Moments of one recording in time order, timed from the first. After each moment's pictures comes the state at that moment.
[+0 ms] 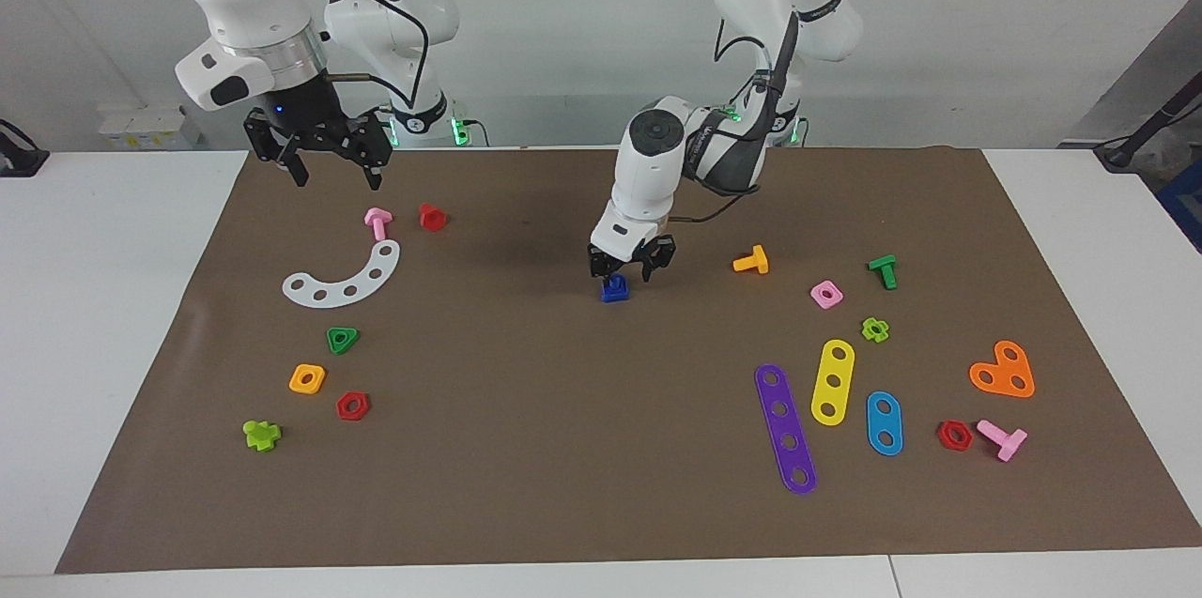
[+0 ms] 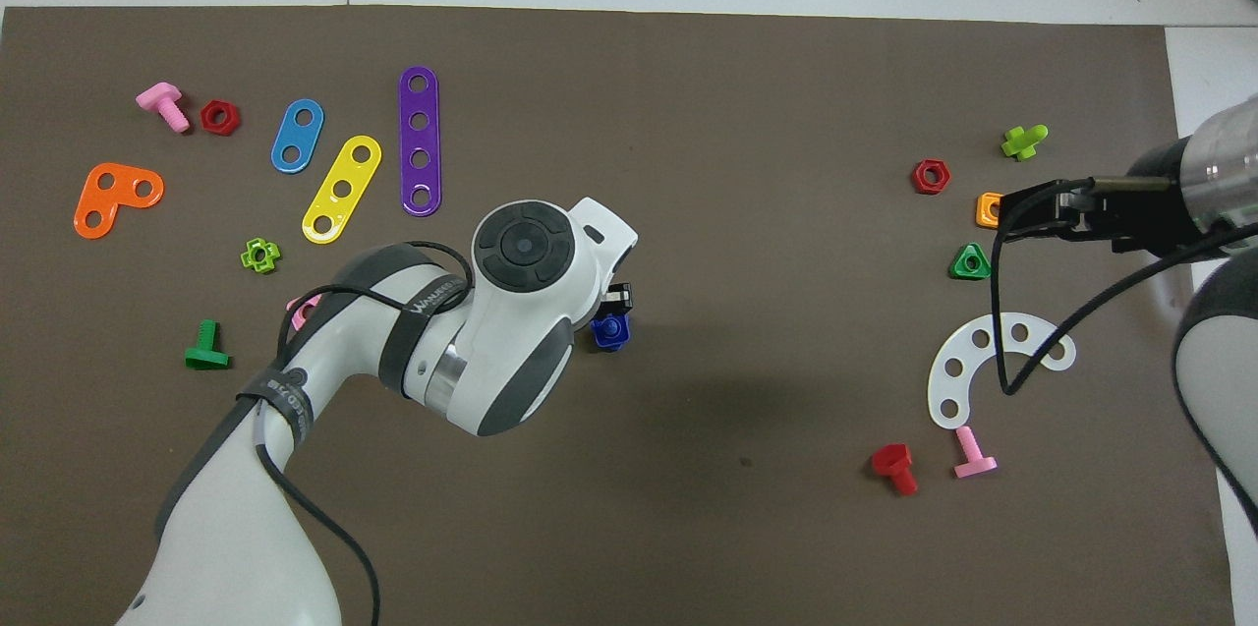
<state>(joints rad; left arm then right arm) -0.62 0.31 0.00 -1.84 -0.08 2.12 -0.61 0.11 -0.02 -0.01 -1.60 0.00 1.62 0.21</state>
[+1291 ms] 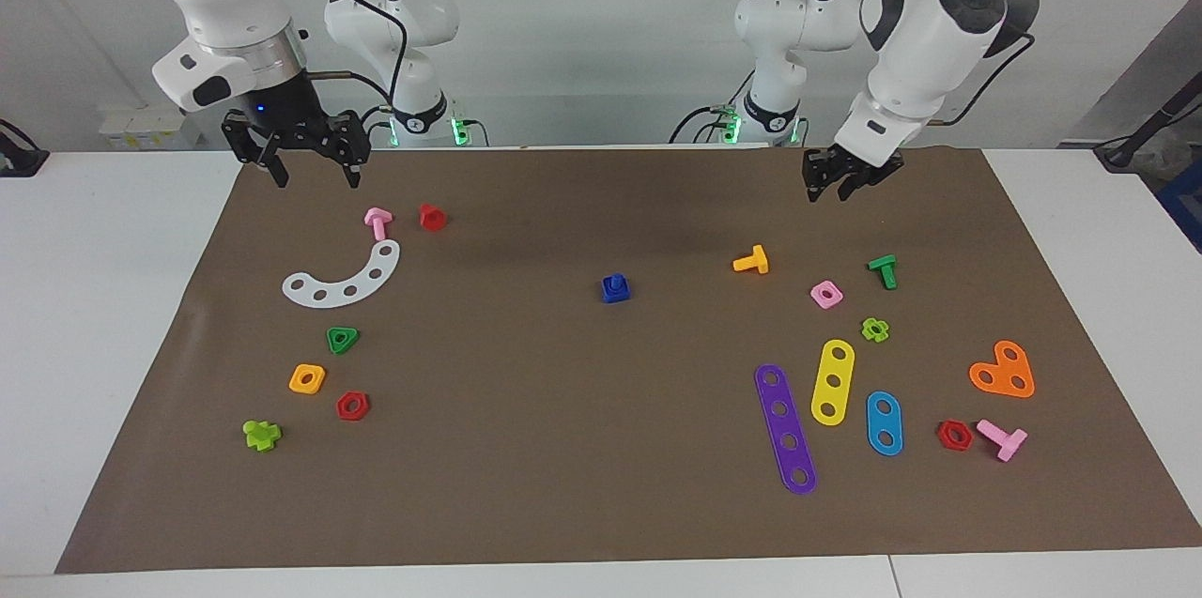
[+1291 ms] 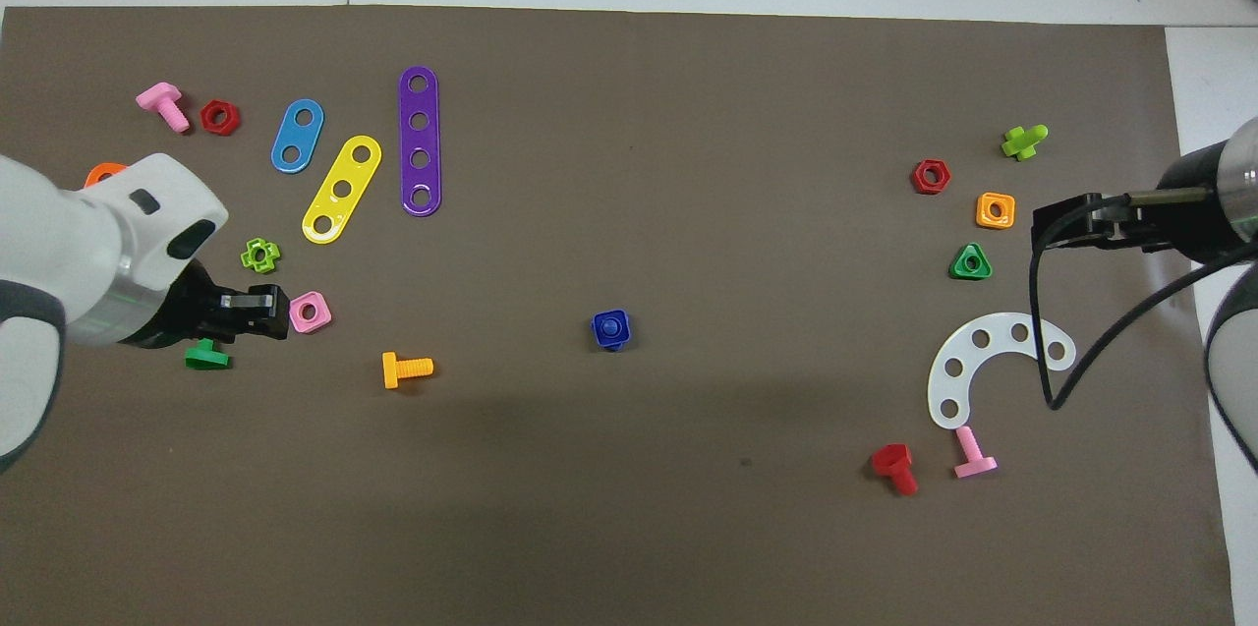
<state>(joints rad) -0.18 -0.15 0.02 -1.93 -0.06 1.71 -0.18 0.08 -0.03 -0.01 -1.61 -0.03 1.61 0.09</state>
